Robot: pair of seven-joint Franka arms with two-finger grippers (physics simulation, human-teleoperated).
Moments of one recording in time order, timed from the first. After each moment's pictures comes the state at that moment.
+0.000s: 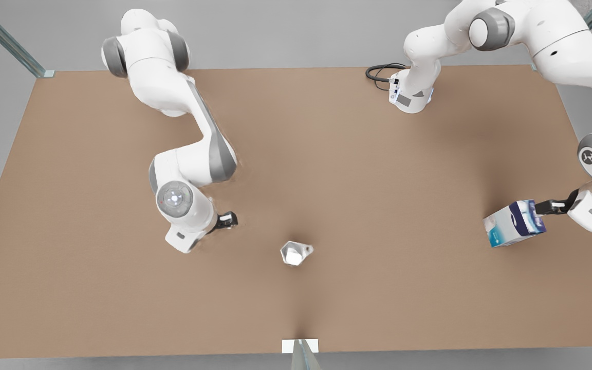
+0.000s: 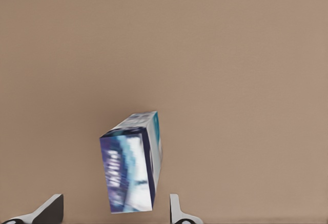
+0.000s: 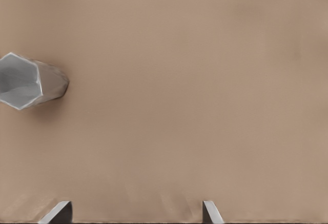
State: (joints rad) left arm 0.22 0.44 0.08 -1.35 0.06 1.72 0.31; right arm 0.53 0.63 -0.35 -1.02 0.14 1.52 -0.02
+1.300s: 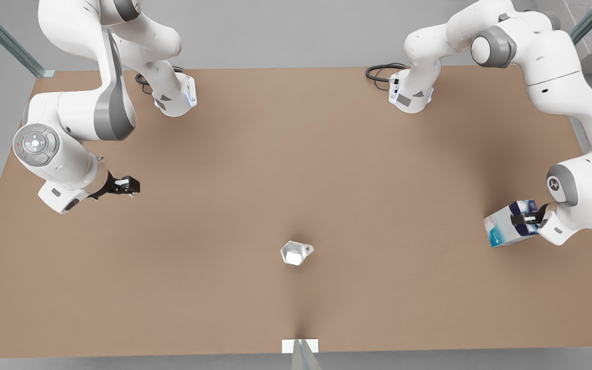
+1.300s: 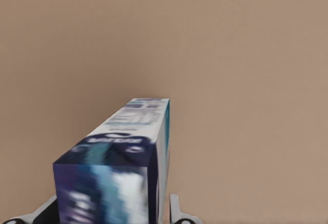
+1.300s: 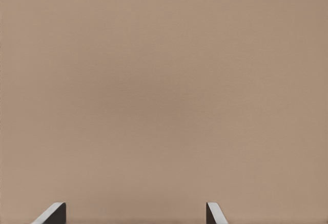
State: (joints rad) left arm 0.25 0.57 0.08 -1.51 0.09 1.89 0.19; right arm 0.14 0.23 0.00 -1.41 -0.11 1.52 0.02
